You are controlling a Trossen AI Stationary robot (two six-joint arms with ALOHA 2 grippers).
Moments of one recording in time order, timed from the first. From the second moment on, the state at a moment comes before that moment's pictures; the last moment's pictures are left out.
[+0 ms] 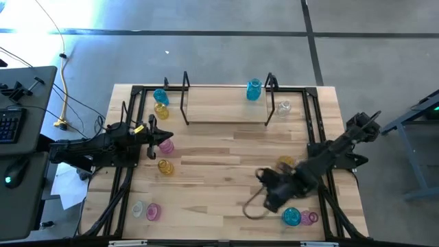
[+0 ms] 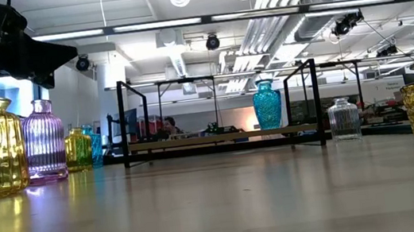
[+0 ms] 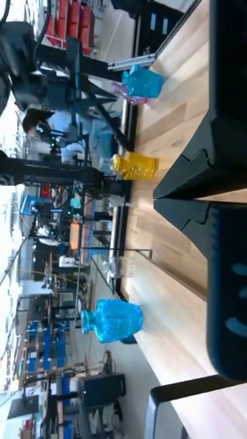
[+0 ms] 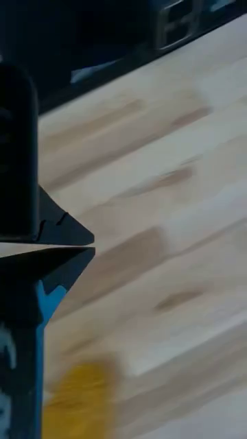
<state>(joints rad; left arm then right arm) 0.14 0.02 0.01 0.07 0.01 -0.05 0.68 1.55 1.30 -1.05 0.19 1.15</state>
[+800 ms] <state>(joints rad) 0.14 0.02 0.01 0.01 0.01 -0.11 0.93 1.69 1.41 -1.18 -0.08 1.60</state>
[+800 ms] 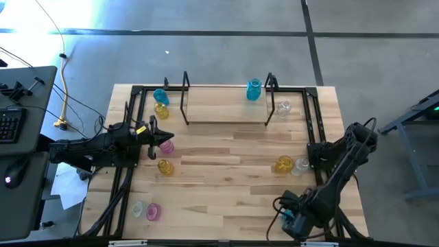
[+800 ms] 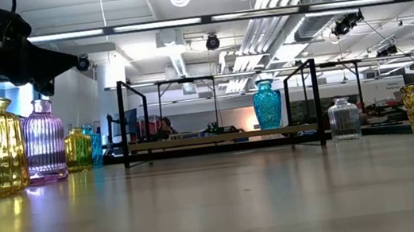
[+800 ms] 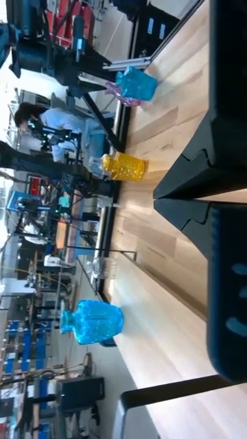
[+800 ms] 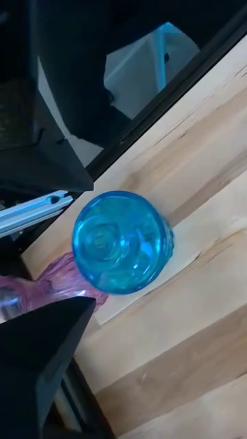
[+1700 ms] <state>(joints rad) 0.14 0.06 0.01 0.01 0.01 -0.13 0.93 1.78 1.41 -1.18 -0.08 1.60</state>
